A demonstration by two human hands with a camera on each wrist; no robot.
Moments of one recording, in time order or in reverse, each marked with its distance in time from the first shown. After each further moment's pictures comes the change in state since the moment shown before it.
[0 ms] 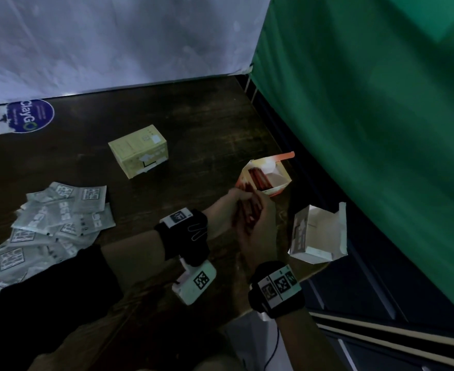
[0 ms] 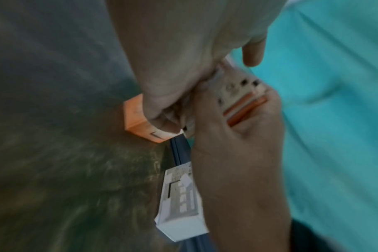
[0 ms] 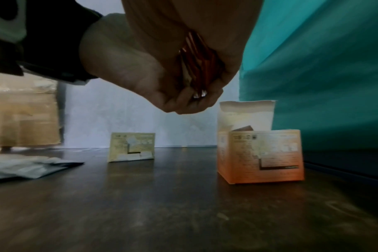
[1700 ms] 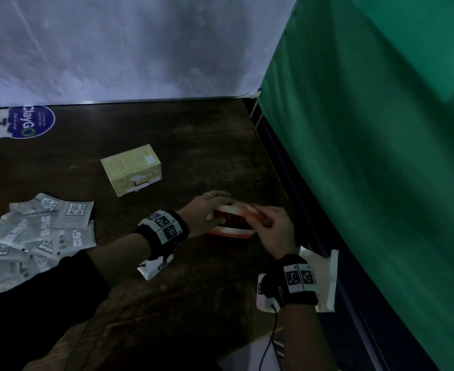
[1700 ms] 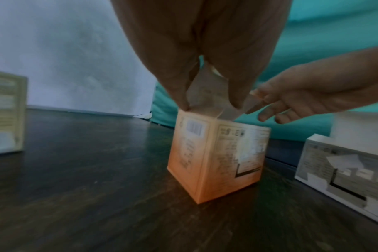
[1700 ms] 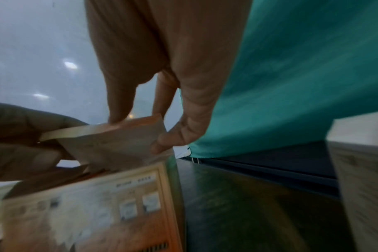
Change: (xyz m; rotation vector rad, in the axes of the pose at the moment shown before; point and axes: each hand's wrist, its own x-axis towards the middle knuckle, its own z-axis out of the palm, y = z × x) left_hand 0.055 0.040 -0.069 1.391 0.097 0.388; right_hand 0.120 0.050 -0.042 -0.184 -0.207 0.090
